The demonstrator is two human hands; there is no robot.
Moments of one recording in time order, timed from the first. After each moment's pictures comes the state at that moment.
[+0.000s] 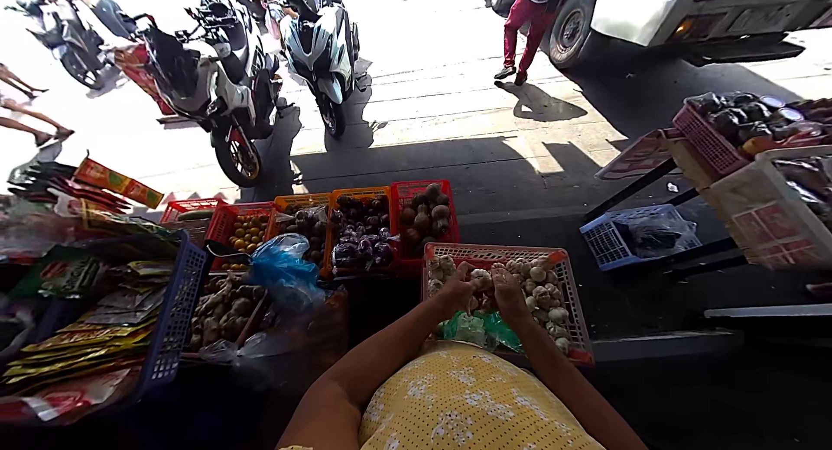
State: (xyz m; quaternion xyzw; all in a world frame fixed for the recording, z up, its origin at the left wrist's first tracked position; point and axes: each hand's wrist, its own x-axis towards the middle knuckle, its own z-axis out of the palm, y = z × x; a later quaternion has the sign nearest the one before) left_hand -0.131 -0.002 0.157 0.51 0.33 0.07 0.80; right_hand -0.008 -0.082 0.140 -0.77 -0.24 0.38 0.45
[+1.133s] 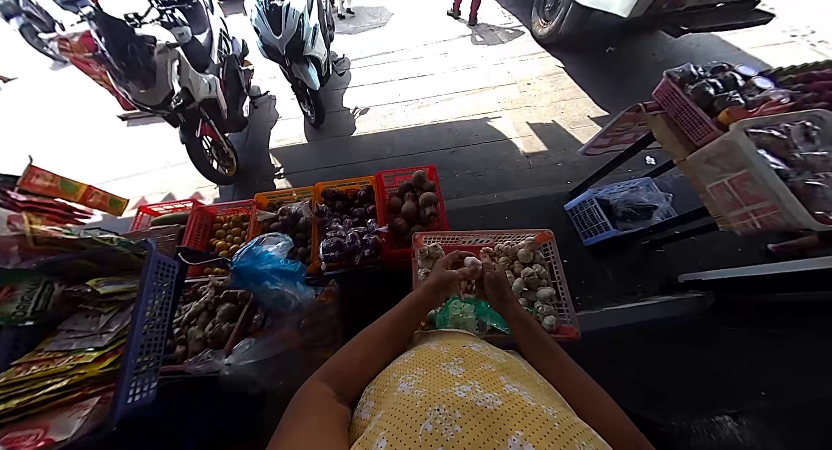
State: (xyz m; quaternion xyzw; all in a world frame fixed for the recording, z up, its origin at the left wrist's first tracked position) left_hand -0.128 0.006 0.149 0.50 0.29 0.11 0.81; right_hand -0.006 -0.084 0.128 -0.76 -0.19 0.42 0.46
